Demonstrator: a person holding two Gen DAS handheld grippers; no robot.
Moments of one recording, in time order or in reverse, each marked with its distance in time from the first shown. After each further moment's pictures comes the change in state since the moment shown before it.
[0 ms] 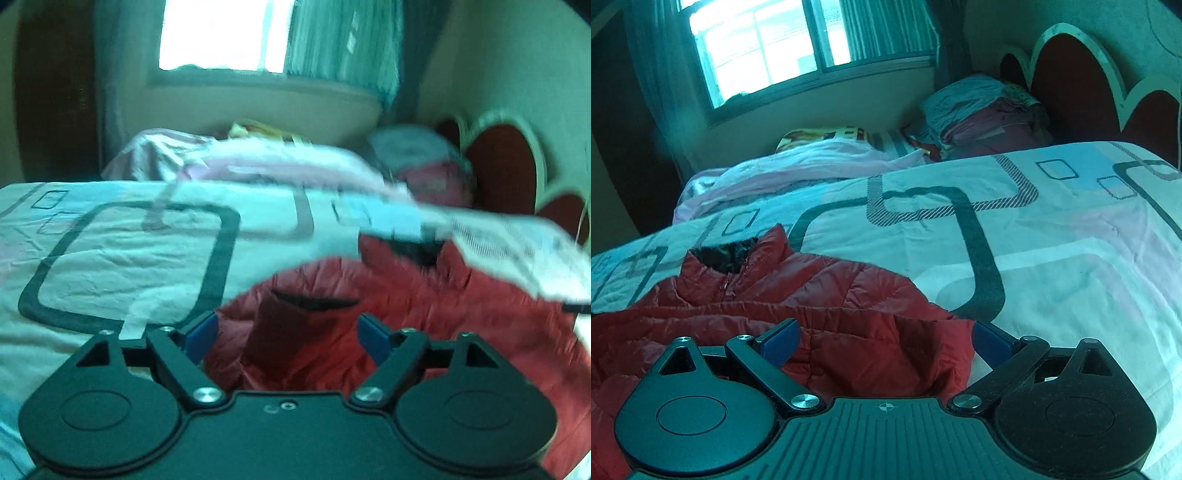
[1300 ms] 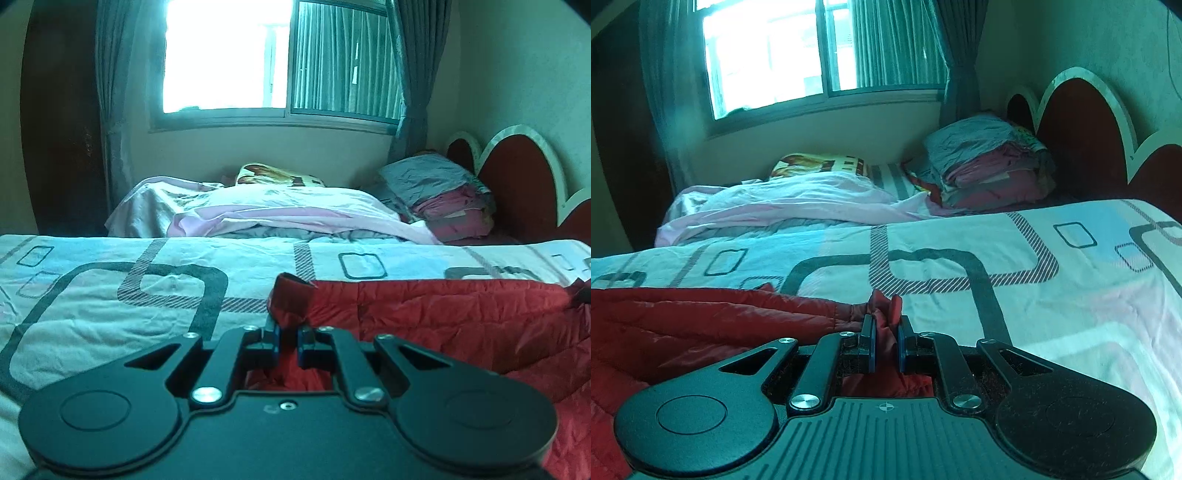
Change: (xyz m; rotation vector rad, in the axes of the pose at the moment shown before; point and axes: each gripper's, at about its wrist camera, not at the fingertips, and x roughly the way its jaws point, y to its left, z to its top) left arm 0.061 -0.030 0.036 0.030 -0.168 0.078; right arm 0.048 0.021 0.053 -0.078 -0.132 -0.076
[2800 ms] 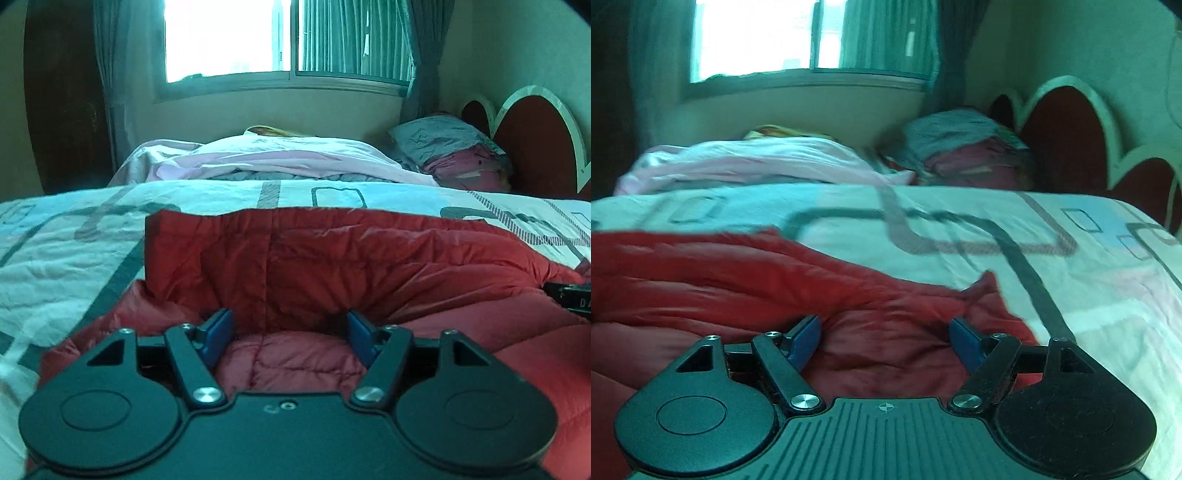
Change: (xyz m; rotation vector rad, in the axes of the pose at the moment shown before) left arm 0.038 -0.069 -0.057 -0.002 0.097 0.059; right arm 0.069 0.062 -0.055 -0.049 0.027 -0.171
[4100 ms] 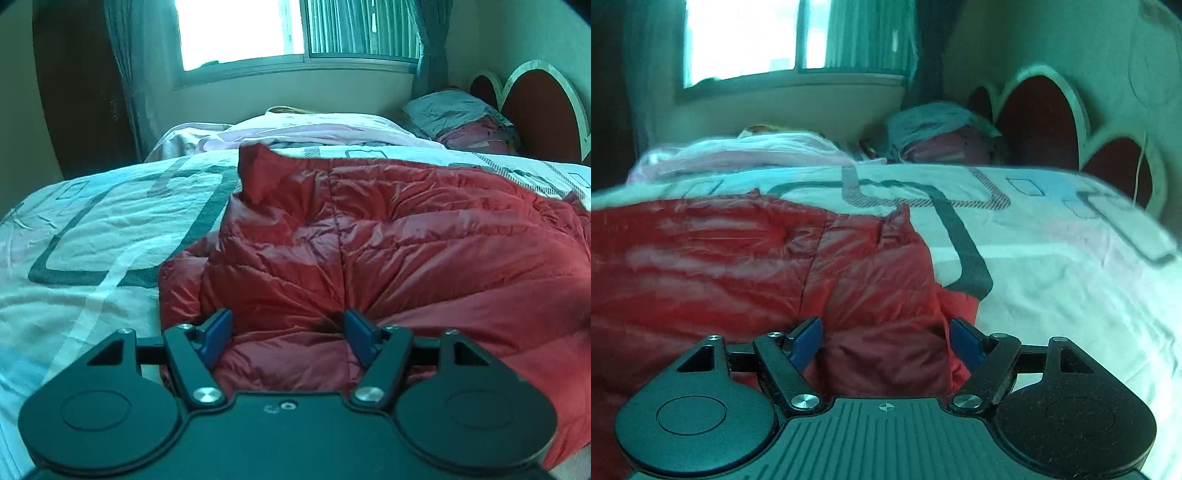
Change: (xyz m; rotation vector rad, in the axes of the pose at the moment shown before) left arm -0.081 0.041 -0.044 0.043 0.058 0.053; right arm -0.096 -0.049 -0.063 -0.002 0.051 0.016
